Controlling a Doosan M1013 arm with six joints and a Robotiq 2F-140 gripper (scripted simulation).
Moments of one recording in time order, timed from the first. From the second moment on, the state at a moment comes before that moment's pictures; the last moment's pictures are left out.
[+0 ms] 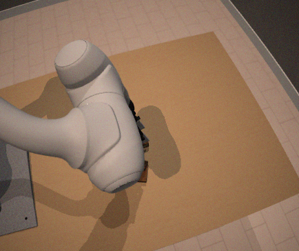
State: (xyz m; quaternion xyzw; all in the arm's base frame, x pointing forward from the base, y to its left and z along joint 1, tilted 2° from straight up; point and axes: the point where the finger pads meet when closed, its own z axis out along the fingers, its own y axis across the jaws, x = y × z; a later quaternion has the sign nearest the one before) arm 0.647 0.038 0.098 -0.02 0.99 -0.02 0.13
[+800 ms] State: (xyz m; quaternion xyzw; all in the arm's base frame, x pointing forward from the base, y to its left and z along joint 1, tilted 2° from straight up) arm 0.640 0.040 0.093 -0.03 0.96 -0.01 0.28
